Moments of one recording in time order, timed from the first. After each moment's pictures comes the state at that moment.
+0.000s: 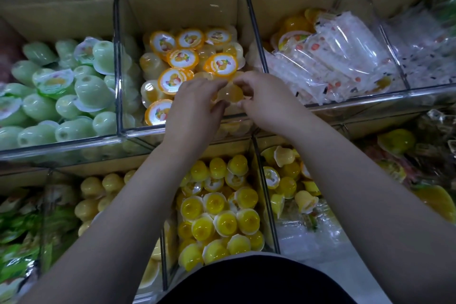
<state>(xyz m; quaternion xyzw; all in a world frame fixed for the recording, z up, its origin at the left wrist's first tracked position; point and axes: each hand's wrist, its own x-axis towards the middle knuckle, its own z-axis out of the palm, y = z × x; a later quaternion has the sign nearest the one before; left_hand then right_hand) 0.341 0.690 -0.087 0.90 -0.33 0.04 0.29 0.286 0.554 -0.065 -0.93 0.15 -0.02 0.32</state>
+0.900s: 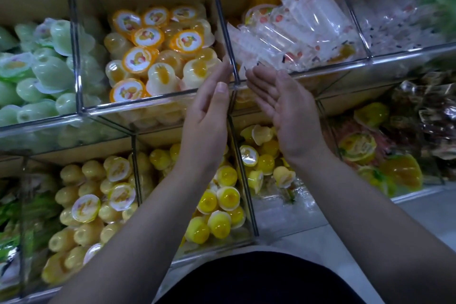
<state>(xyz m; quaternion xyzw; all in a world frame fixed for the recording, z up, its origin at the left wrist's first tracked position) 0.242 0.659 -0.091 0.63 -0.21 -0.18 0.72 0.186 0.546 -0.089 -0.60 0.18 -0.22 0.75</state>
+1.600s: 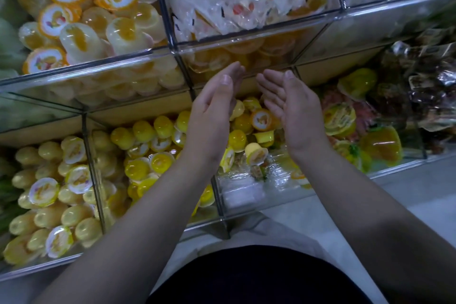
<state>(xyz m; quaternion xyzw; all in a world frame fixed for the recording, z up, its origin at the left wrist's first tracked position) 0.190 0.583 -0.136 0.61 -0.13 -0.29 0.73 0.128 0.472 -0.151 -0.58 0.30 -0.20 0.73</state>
